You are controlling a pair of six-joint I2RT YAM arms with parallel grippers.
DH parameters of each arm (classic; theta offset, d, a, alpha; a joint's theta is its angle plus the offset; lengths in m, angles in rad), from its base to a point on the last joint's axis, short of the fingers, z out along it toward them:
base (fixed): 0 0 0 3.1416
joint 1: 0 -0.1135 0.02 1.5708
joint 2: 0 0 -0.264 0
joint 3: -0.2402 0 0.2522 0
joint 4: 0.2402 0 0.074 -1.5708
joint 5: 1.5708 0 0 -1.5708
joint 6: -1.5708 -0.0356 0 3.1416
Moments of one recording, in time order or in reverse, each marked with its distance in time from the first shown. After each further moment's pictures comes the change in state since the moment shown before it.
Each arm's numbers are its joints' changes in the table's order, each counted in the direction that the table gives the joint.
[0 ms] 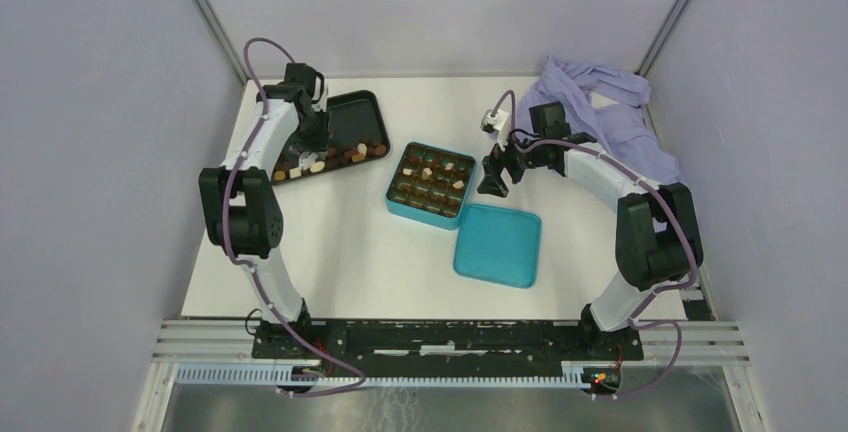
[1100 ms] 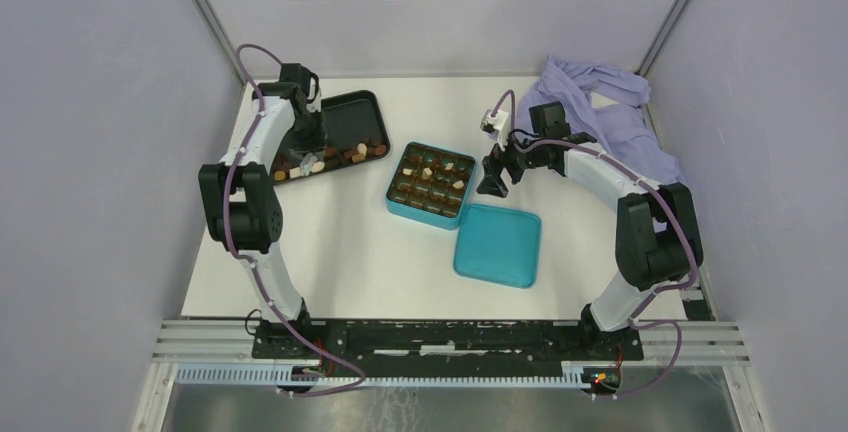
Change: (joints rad) left arm -0.039 0.037 -0.036 0.059 0.063 0.094; right arm 0.000 0.000 0.000 0.000 -0.017 0.000
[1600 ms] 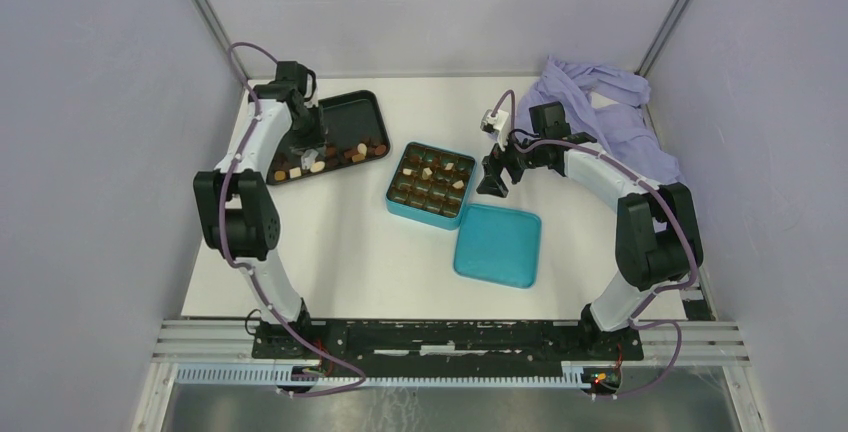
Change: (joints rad) left arm 0.000 -0.050 0.031 -0.059 0.022 0.056; right arm 0.000 0.000 0.000 0.000 0.000 0.000
